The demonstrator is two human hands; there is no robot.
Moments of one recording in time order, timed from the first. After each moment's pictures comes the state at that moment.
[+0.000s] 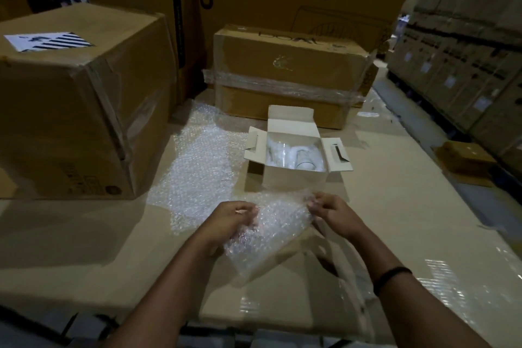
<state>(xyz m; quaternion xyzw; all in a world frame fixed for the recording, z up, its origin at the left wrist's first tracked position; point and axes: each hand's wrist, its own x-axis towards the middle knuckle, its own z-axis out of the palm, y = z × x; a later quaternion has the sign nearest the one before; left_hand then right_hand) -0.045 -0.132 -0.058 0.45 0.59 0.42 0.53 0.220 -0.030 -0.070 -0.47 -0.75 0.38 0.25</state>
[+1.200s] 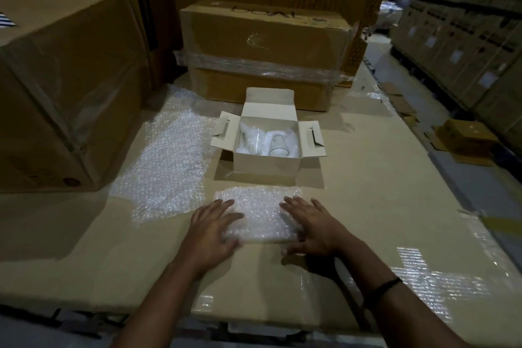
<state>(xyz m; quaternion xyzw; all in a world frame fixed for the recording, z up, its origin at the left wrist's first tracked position) 0.001 -0.137 -0.125 0.72 0.64 0.24 0.10 0.272 -0.043 -0.091 -0.40 -0.90 0.16 -0.05</state>
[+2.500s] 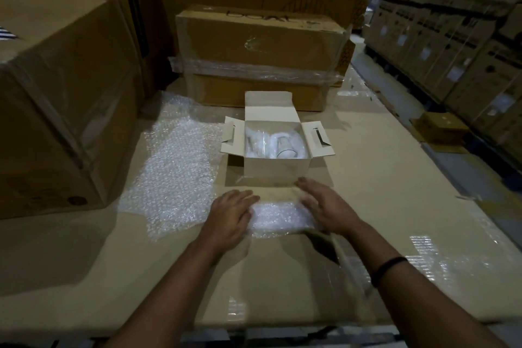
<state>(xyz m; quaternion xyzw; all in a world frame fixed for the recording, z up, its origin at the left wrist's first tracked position) -0.026 -0.096 -0.109 0.75 0.60 0.23 0.16 0.242 -0.030 -0.082 -0.49 -0.83 0.22 0.16</state>
